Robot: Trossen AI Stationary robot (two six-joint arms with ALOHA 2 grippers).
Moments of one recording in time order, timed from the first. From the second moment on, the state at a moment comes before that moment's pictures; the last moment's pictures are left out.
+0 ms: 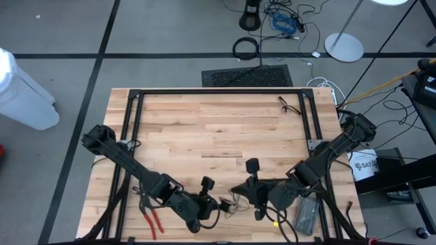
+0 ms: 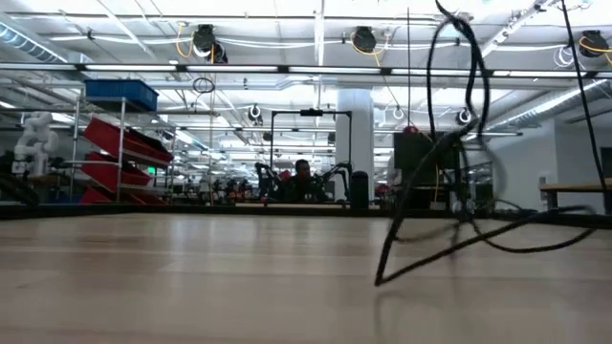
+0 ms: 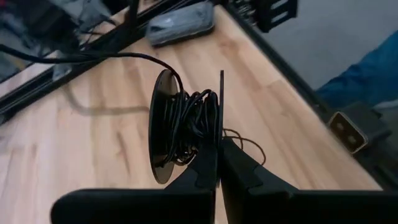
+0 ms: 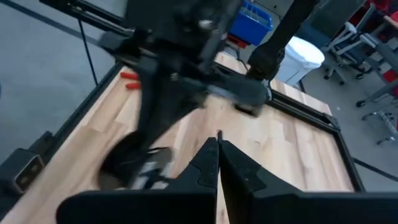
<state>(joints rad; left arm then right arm) -0.60 1.75 1.38 -0.29 -0.37 0.13 0.64 1.53 1.37 -0.35 0.60 -0.08</state>
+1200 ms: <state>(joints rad) -0.61 1.77 1.37 0.00 -0.21 0.42 0.52 1.59 1.37 -0.26 0.34 -0.09</state>
